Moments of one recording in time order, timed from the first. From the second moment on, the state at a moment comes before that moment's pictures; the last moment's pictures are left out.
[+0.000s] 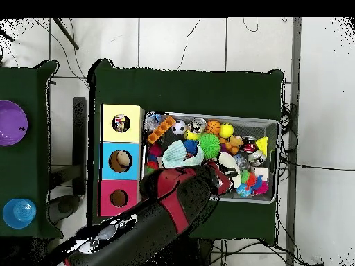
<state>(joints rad) 0.42 -0.06 -1.06 1.56 0.15 0.36 2.36</state>
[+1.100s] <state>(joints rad) 0.39 -0.03 -1.03 1.57 0.23 0.21 2.36</state>
